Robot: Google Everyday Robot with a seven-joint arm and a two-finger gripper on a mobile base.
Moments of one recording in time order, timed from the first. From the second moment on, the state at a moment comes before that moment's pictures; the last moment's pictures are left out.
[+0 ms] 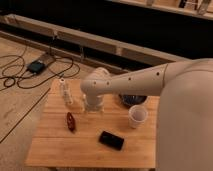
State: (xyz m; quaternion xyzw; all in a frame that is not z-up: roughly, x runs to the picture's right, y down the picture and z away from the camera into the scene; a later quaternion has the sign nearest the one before) arm -0.077 0.132 0.767 -0.28 0.18 0.66 0.68
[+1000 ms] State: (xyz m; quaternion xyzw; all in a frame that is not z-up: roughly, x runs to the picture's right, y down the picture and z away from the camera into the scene) arm -0.177 0.052 0.802 -0.27 0.05 0.58 0.76
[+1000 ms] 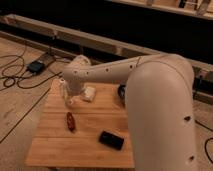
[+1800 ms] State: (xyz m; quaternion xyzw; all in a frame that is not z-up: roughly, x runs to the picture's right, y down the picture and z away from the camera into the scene) arm -0.216 0.036 0.809 -0.26 -0.03 0.57 0.78
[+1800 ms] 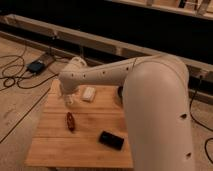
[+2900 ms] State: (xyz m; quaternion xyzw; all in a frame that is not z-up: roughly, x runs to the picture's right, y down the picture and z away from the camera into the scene) arm -0.252 0.016 0.862 -0.18 -0.06 0.56 0.80
